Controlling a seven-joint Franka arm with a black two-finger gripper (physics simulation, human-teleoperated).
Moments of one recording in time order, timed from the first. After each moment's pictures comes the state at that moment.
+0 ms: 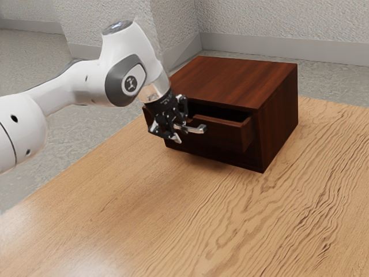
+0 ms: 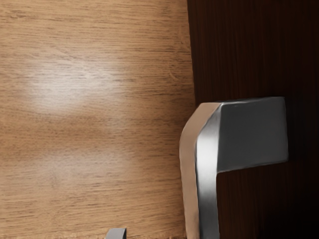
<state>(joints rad) 0.20 0.31 -0.09 -1.42 -0.06 1.98 -1.41</state>
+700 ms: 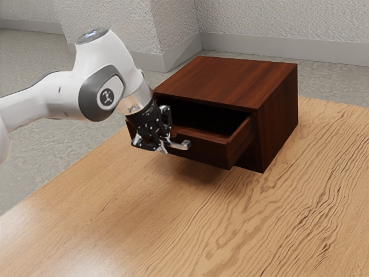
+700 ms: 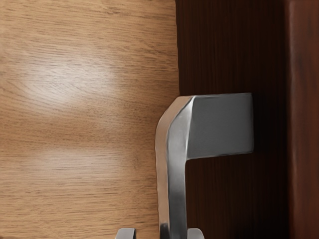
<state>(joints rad) 0.22 0.09 -0.09 -1.70 -0.08 2.05 -1.43</state>
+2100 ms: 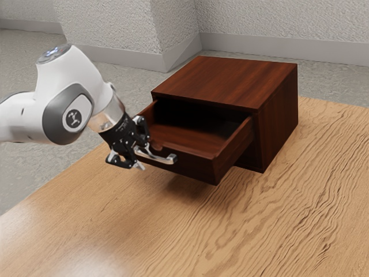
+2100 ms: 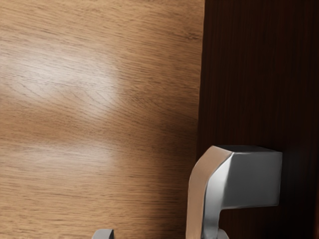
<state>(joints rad) 0.26 -0.15 -0.09 -1.99 -0.12 2.15 -1.47</state>
